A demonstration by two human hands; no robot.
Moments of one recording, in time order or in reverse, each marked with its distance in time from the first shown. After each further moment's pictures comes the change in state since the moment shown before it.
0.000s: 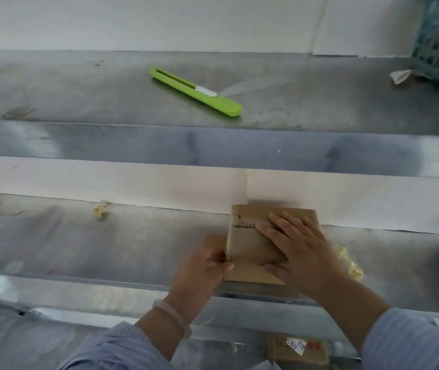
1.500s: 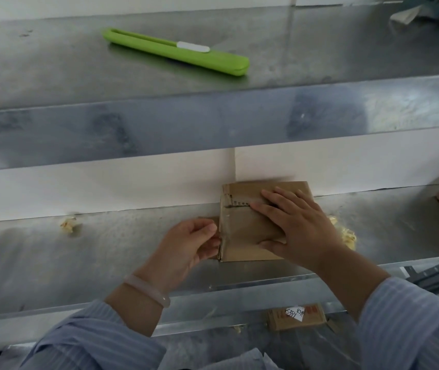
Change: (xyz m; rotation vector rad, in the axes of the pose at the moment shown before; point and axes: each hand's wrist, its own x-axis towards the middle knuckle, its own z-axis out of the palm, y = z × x) left_hand 0.039 0.018 -0.042 -0.587 -0.228 -0.306; right_hand 0.010 -0.009 0.010 -0.001 0.126 0.107
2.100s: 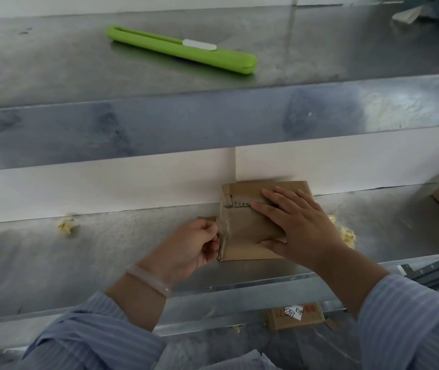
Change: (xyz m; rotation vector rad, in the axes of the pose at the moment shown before) left_hand 0.007 0.006 0.005 -0.013 -0.110 -0.107; right_hand 0.000 -0.001 -0.001 -0.029 -0.021 0.012
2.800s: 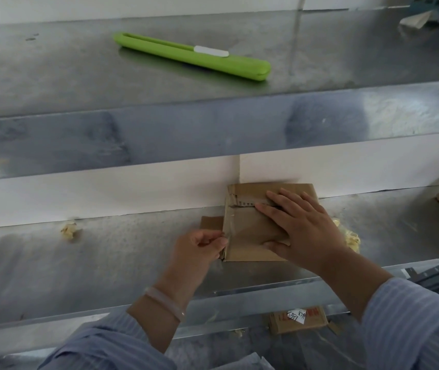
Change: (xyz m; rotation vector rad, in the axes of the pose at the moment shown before) left_hand -0.001 -0.024 0.002 0.225 0.287 0.287; right_hand 0.003 -0.002 0.003 -0.016 -0.003 0.024
